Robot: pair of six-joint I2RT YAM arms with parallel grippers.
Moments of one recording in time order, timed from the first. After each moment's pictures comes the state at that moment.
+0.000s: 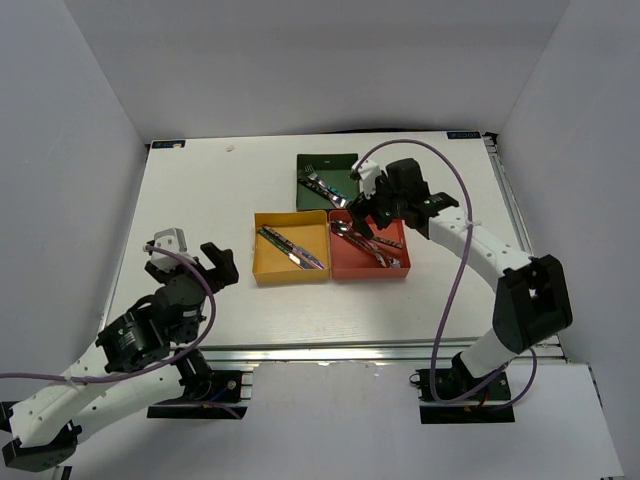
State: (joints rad) left arm -0.98 0.48 0.79 -0.71 -0.99 -0.66; right arm 0.50 1.57 1.20 -0.35 -0.27 -0.33
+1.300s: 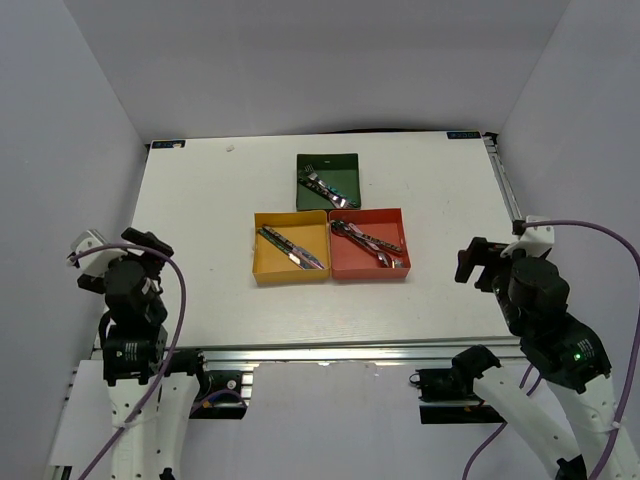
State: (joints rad) left arm 0.04 0.41 0.79 -0.54 -0.54 -0.48; right arm 0.50 0.46 0.98 -0.88 0.46 0.24
